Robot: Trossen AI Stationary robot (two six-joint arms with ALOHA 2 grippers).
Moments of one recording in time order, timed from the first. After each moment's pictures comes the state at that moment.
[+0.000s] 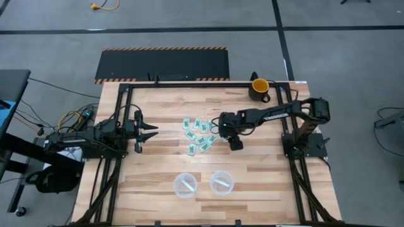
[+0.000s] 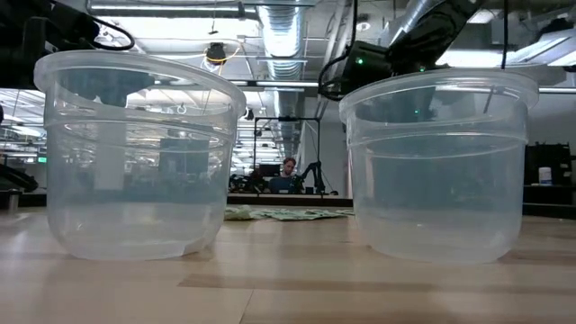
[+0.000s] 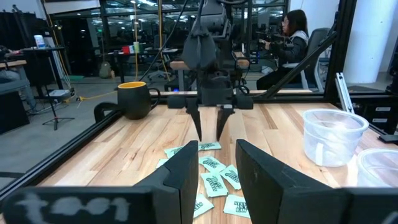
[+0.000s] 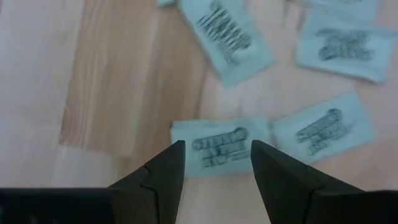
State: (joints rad) left arm 0.09 0.01 0.01 0.03 -0.01 0.04; right arm -0.14 1.72 0.94 -0.46 -0.06 -0.40
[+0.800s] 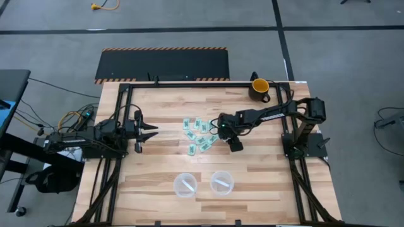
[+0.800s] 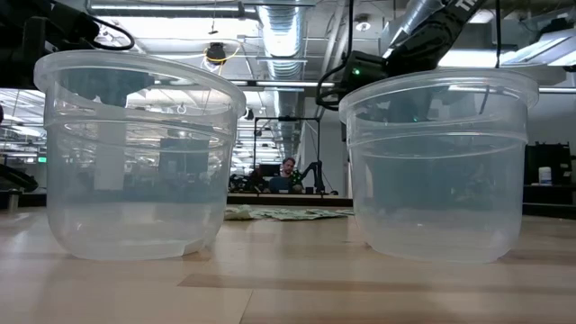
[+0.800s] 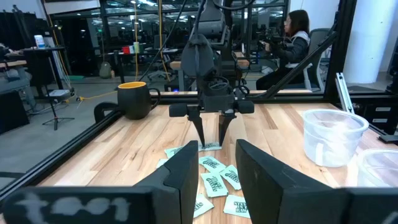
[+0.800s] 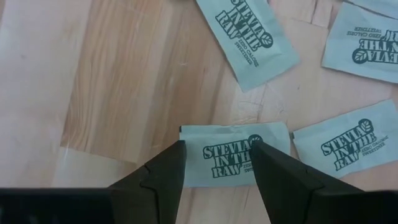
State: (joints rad) left arm 0.09 0.01 0.01 0.03 -0.01 0.04; right arm -0.15 1.75 0.93 -0.42 -0.11 -0.43
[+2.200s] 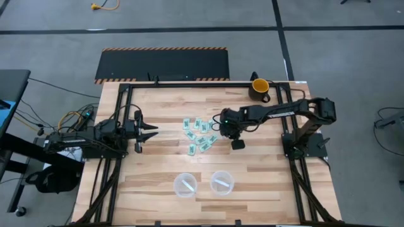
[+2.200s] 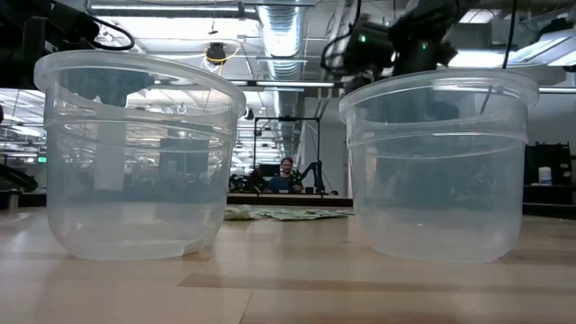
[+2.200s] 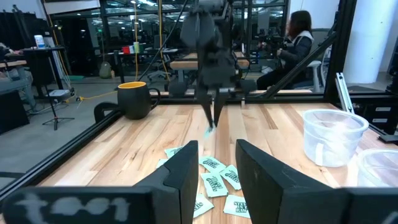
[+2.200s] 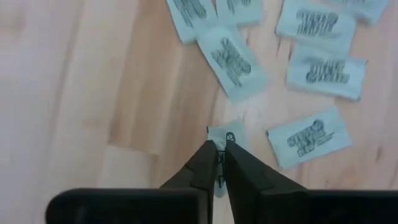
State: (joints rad) left arm 0.09 0.01 0.01 0.03 -0.01 0.04; right arm -0.13 1.62 1.00 -0.57 -0.13 -0.39
